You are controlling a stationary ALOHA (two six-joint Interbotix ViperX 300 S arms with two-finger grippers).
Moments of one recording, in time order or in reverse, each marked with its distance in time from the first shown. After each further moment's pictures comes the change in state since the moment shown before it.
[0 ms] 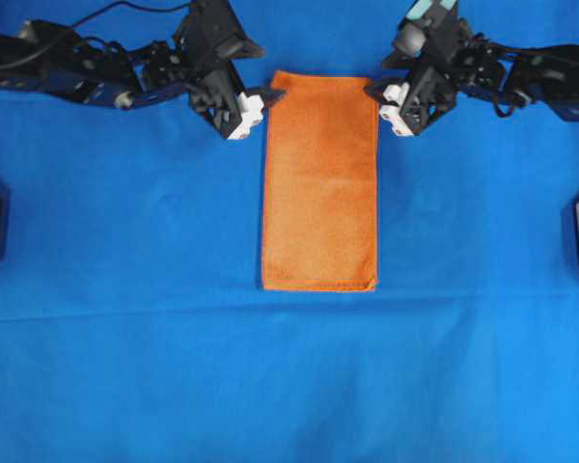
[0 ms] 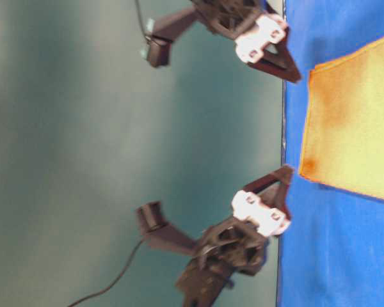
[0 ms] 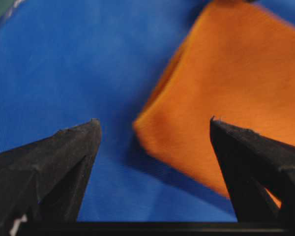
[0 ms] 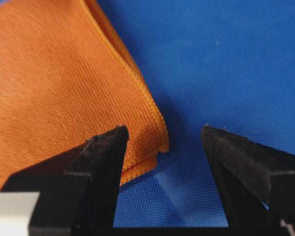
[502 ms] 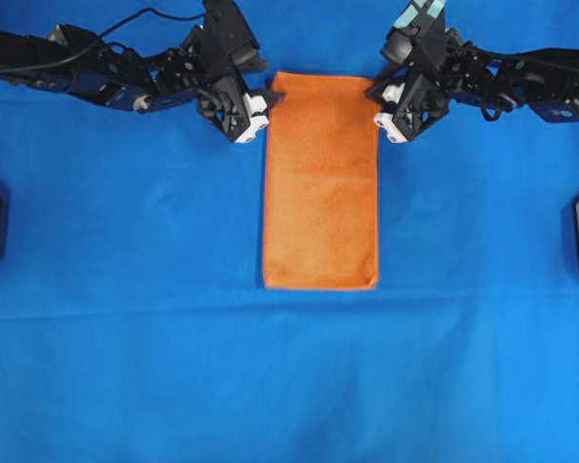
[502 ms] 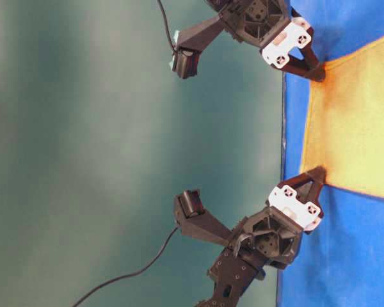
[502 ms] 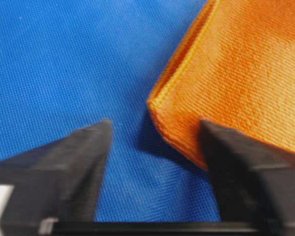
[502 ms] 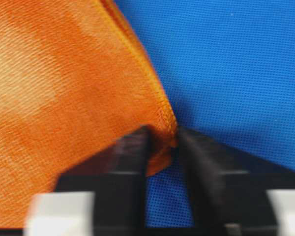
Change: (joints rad) left arm 0.006 0.094 -0.029 0.000 -0.015 0.005; right arm 0.002 0.061 -0.011 0.003 -0.008 0.008
